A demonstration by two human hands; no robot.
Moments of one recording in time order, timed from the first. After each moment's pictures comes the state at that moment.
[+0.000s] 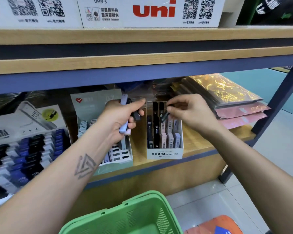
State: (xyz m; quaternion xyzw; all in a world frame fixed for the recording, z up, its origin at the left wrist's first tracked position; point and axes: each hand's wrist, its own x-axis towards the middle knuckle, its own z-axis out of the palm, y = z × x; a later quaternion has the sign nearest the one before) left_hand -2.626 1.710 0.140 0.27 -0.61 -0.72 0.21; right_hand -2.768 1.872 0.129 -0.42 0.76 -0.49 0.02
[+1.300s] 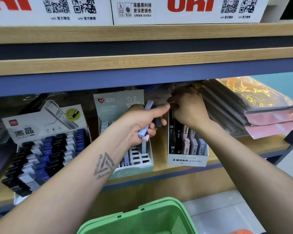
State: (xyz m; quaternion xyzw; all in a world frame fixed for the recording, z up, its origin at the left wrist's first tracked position) left_hand -2.624 1.682 0.135 0.28 -0.61 -0.74 0.10; right_hand -2.783 1.768 0.111 -0.46 0.83 -0.23 -0.19
